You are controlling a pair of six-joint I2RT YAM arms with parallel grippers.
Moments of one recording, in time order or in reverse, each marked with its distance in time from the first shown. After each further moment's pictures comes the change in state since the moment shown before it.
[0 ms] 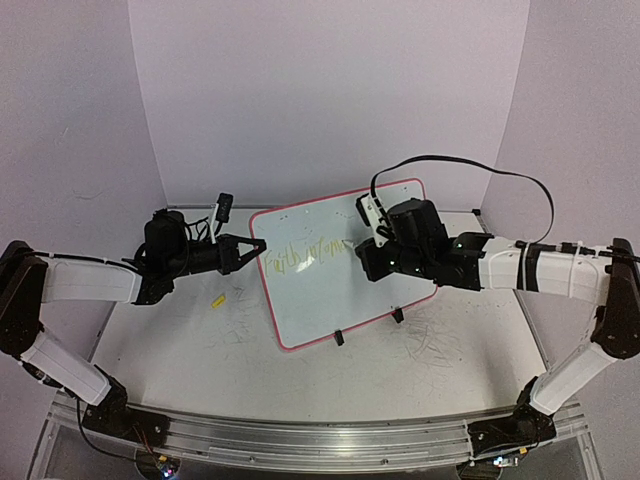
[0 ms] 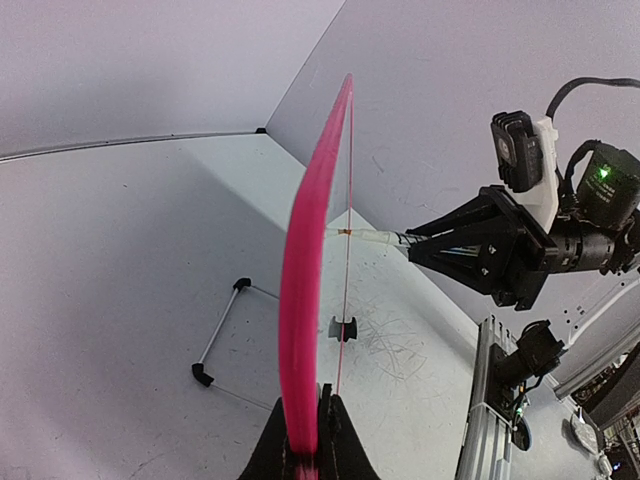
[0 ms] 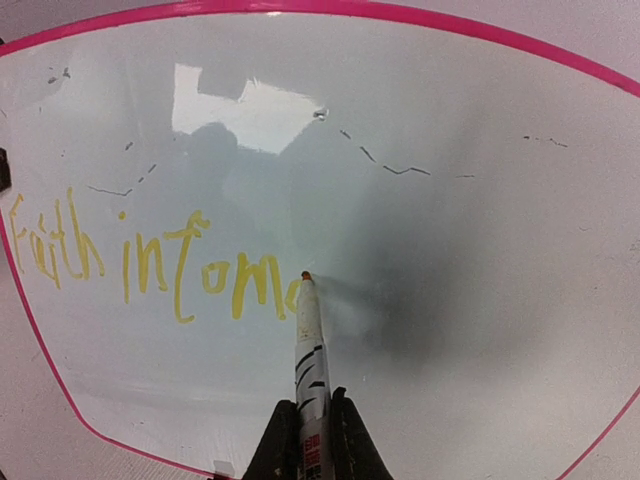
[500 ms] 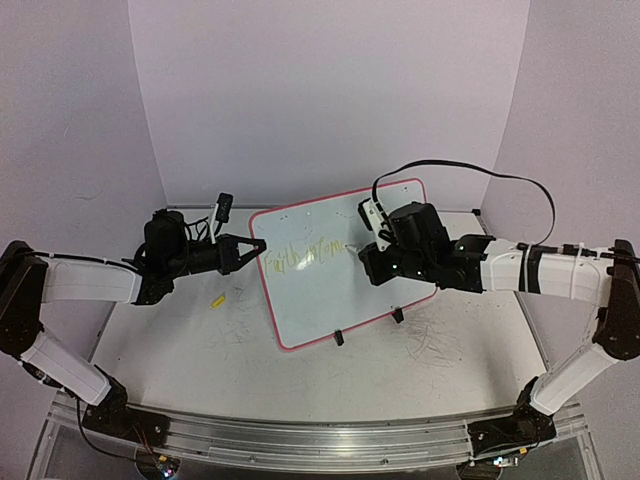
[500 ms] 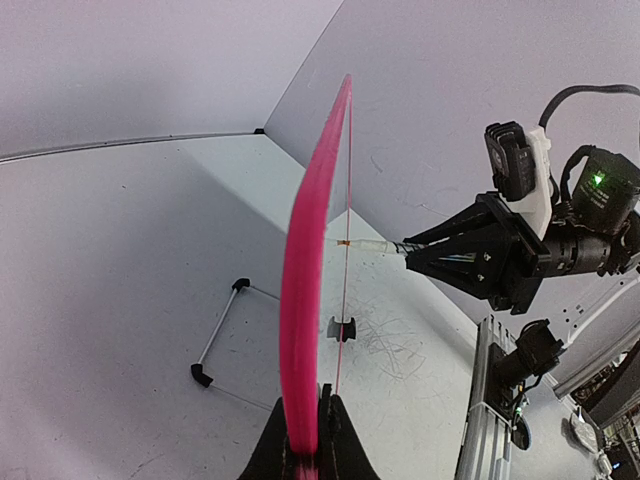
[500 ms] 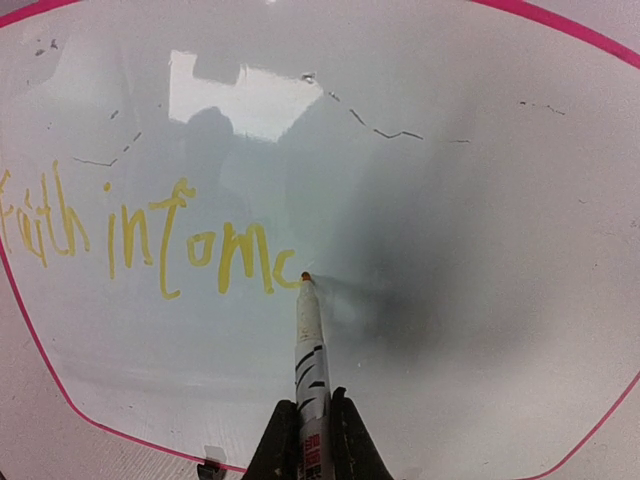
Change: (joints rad) left arm 0.001 0.000 -0.002 0.006 0.005 0.000; right arm 0.000 -0.013 -0.022 -0.021 0.007 0.000
